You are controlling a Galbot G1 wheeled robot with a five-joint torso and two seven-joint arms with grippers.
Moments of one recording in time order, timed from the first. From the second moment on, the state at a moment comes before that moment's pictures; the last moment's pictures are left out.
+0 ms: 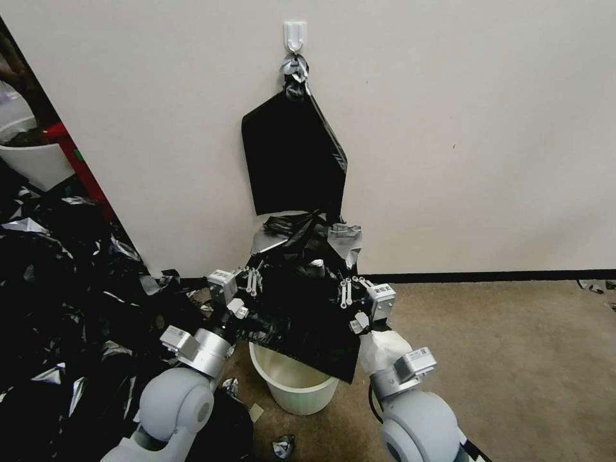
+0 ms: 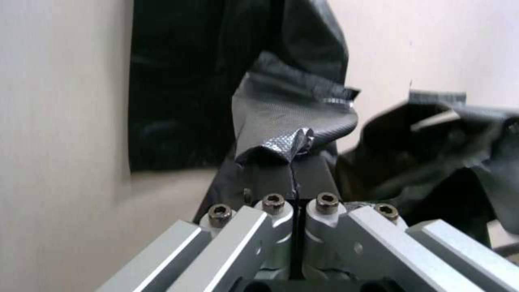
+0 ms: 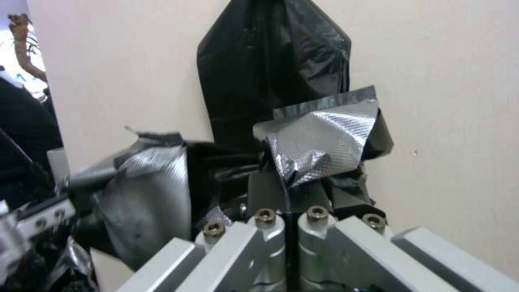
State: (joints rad) left arm 1.43 -1.25 -0.36 -2.07 -0.43 -0.09 0.12; right arm -1.37 1.27 0.05 2.09 0.15 0.11 0.22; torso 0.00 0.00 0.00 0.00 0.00
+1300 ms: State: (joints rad) left arm 1.77 -1.16 -0.08 -2.25 -0.13 0.15 -0.61; right arm -1.53 1.00 -0.23 2.28 0.43 -0.19 0.77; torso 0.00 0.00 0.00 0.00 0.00
